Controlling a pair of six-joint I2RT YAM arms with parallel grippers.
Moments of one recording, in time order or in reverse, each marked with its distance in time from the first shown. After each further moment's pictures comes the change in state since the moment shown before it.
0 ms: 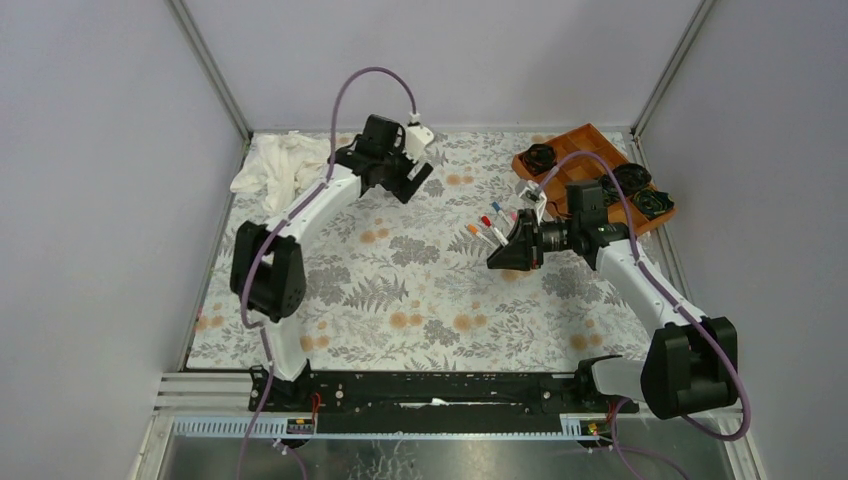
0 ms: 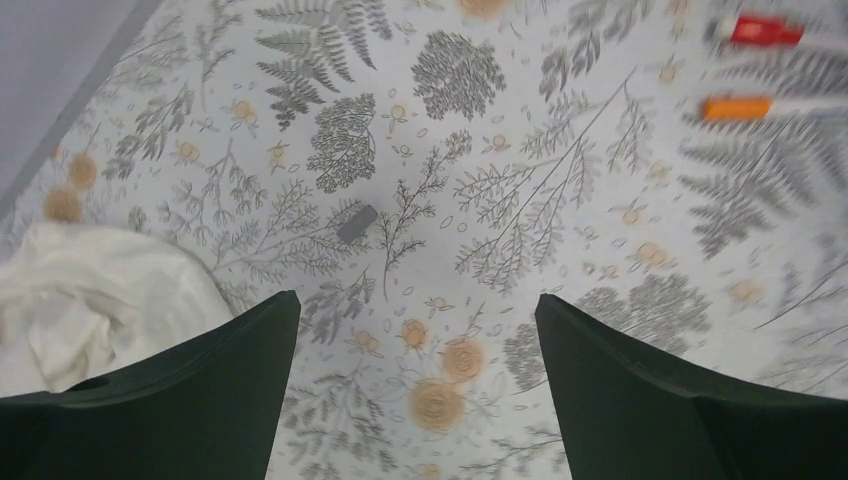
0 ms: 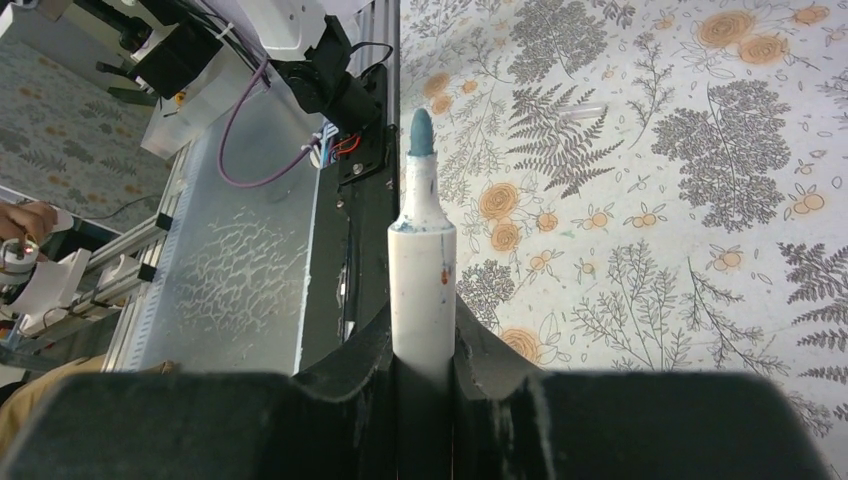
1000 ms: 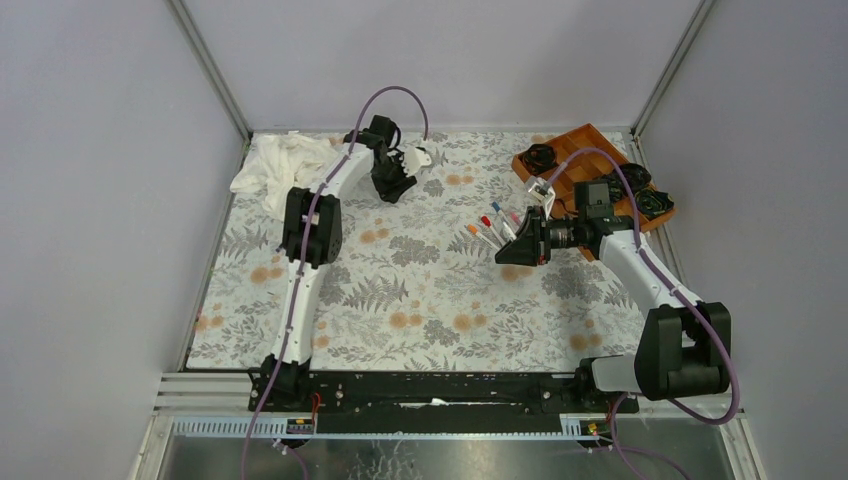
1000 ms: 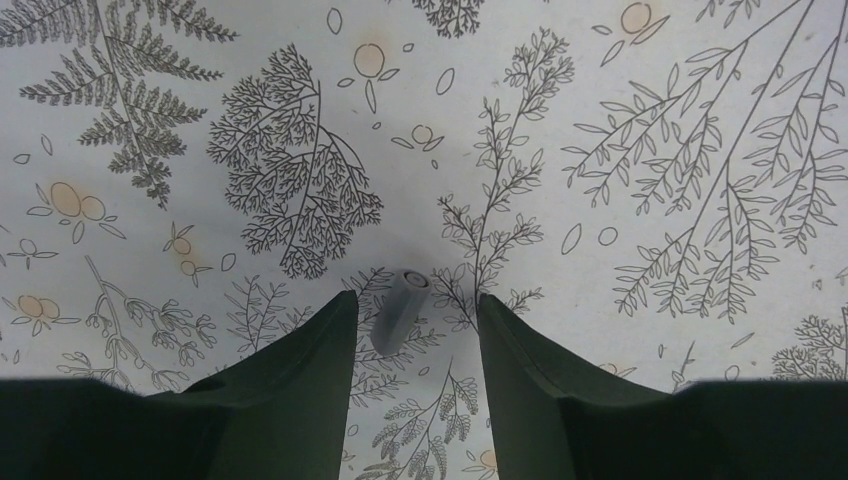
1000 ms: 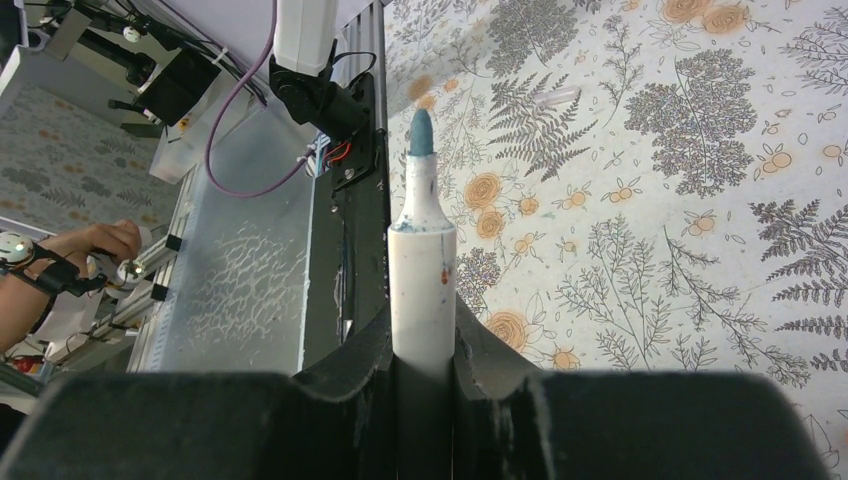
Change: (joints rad) left arm 0.151 0.682 0.654 -0.450 0.196 0.589; right arm -0.091 0.074 0.036 -0.125 -0.024 -0.098
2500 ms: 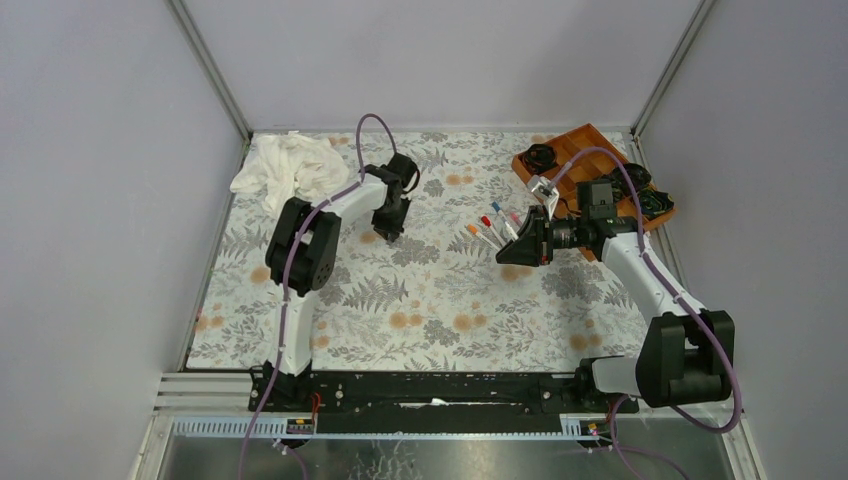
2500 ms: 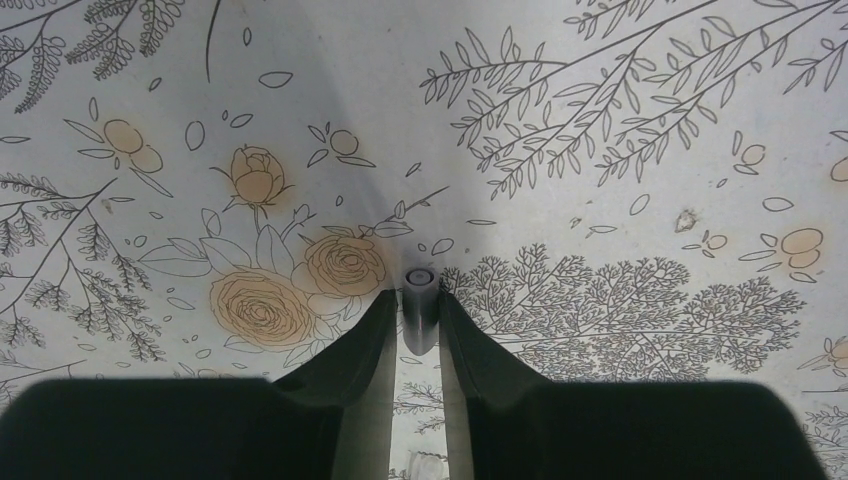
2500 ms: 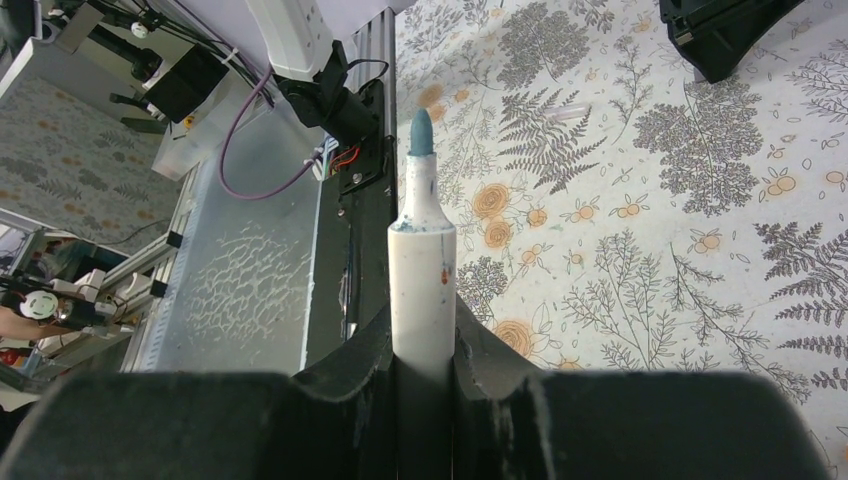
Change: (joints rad) left arm -0.172 -0.349 -0.630 0.140 -0.360 -1.045; right arm -0.005 -0.031 0.003 -0.014 -0.030 -0.015
